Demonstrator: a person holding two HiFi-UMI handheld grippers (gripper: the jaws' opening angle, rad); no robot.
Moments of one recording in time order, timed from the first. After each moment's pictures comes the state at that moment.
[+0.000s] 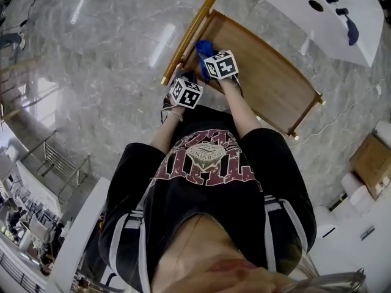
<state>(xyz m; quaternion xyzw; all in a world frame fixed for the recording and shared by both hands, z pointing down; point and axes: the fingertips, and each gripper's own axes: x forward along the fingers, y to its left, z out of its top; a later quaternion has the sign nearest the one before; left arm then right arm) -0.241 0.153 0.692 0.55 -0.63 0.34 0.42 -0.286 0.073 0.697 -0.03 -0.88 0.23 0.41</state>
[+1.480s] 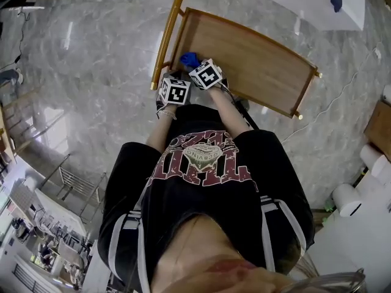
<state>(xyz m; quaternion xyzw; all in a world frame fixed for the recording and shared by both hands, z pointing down) -0.240 0.149 0.693 0.56 -0.62 0.34 0.43 -0.237 0.115 0.709 -0.03 -0.87 0.22 0.43</state>
